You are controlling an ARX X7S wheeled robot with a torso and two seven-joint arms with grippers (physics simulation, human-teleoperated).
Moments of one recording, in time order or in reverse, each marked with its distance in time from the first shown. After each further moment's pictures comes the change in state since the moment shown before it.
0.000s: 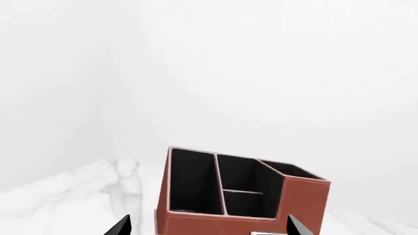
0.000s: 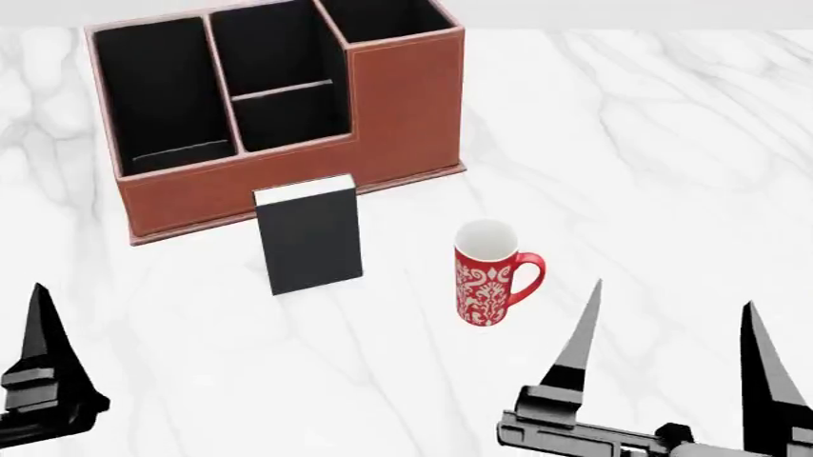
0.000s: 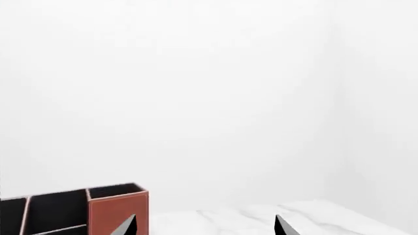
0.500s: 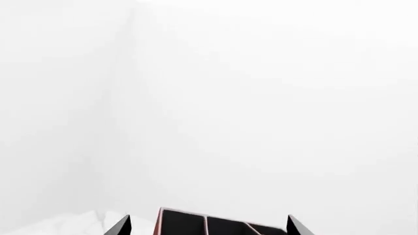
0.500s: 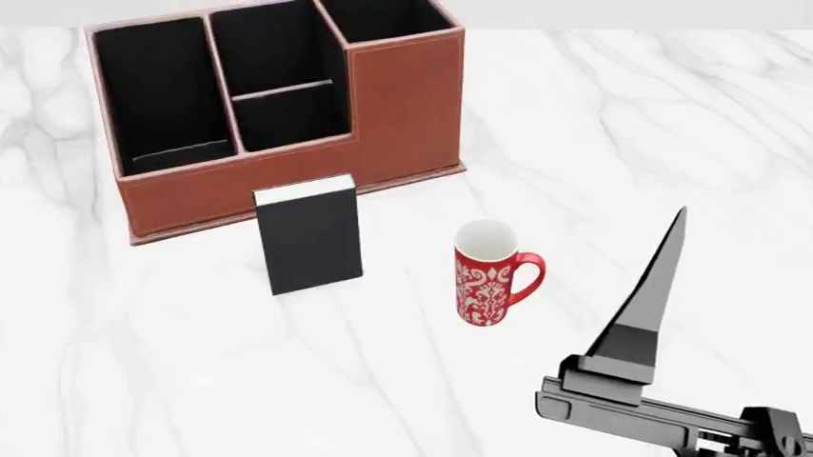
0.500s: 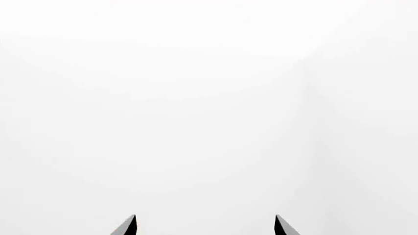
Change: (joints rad) left arm -0.009 -0.074 -0.101 0.366 -0.156 -0.174 -0.097; right arm 0.043 0.057 0.040 -0.368 0.013 0.227 0.088
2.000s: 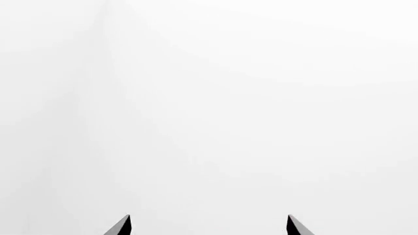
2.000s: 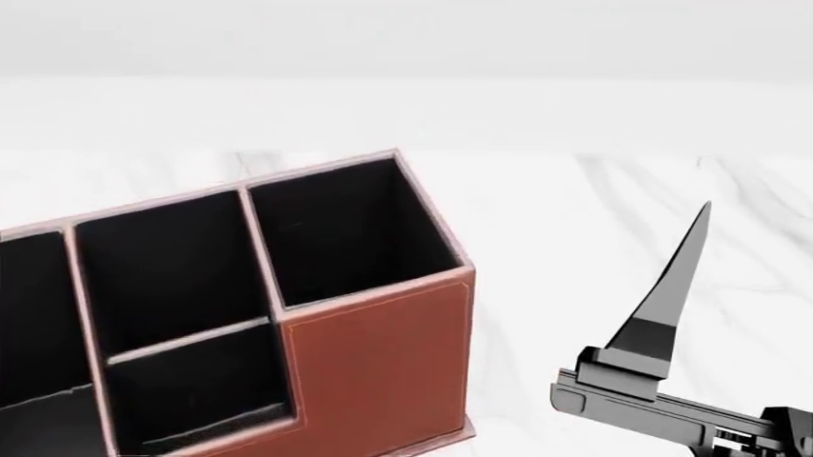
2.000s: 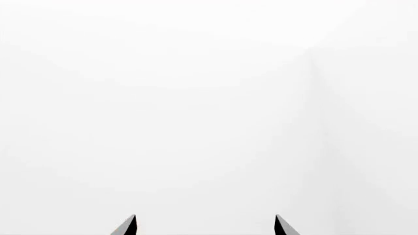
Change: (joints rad) left arm 0.013 -0.069 0.014 0.082 -0.057 0.004 -0.049; right arm 0.010 0.049 -0.020 -0.031 -0.005 0.047 0.080
